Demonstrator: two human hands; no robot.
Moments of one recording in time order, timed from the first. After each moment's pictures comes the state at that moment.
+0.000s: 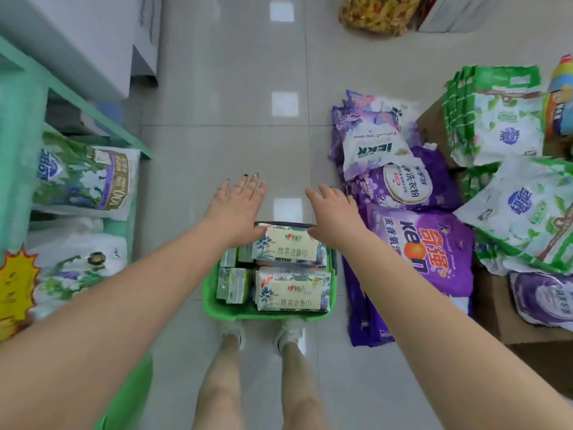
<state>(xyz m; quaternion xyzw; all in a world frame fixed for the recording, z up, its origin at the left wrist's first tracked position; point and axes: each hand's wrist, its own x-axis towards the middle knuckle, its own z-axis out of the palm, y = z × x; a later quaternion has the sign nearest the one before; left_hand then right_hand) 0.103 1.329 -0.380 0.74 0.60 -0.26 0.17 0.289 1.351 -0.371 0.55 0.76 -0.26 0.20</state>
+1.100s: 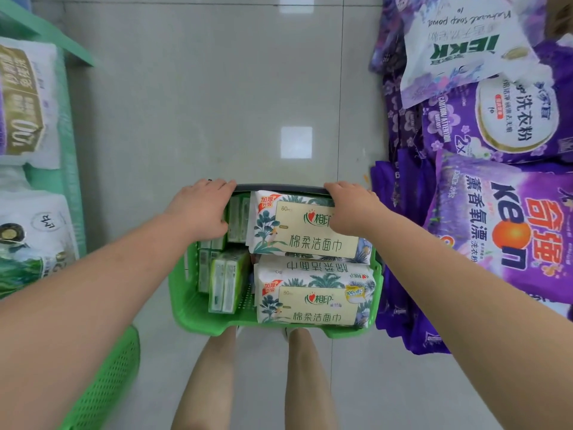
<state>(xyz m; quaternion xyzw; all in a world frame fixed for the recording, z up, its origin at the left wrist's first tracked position) 0.046 1.329 -0.644 0.68 0.58 -0.32 0.32 0.287 1.377 -0.640 0.52 0.68 -0.40 0.32</state>
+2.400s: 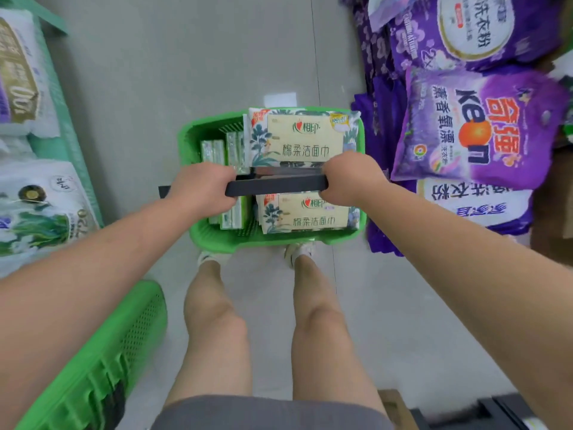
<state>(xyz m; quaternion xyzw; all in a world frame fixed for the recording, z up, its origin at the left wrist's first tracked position) 0.067 1.245 -0.568 0.72 0.57 -0.22 0.32 0.305 1.277 -0.563 0.49 0.75 -0.31 0.31</state>
